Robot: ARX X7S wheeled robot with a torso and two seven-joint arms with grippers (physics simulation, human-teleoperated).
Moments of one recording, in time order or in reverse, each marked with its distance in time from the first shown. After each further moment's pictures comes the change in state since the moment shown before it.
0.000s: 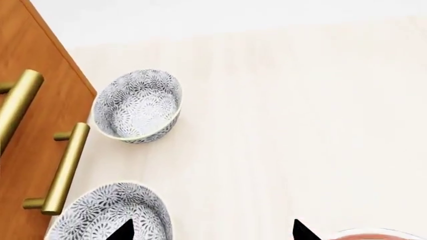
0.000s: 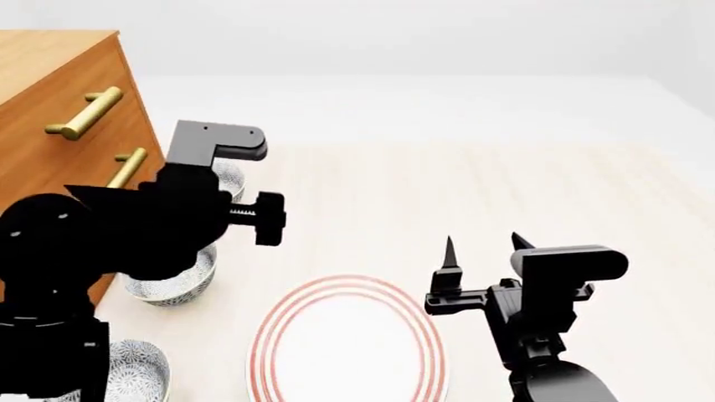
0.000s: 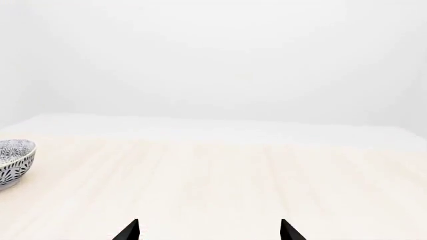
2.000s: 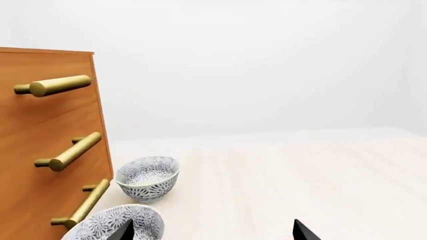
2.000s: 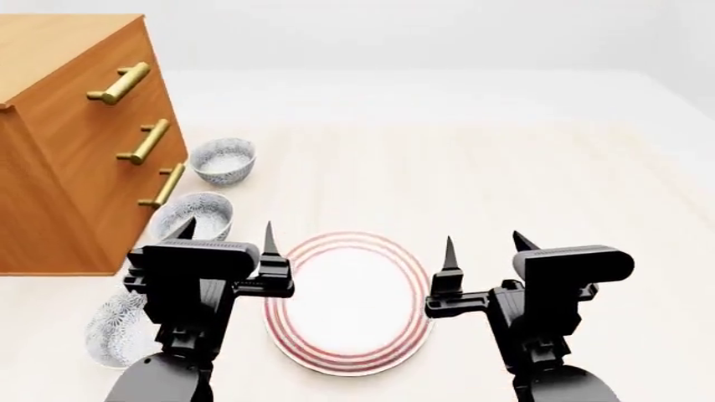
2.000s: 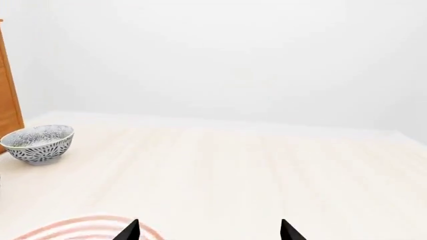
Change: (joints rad) left arm 0.825 0.216 -0.120 0.538 1.078 0.882 0.765; right arm -0.016 -0.030 0.027 -0.061 -0.057 0.042 -0.059
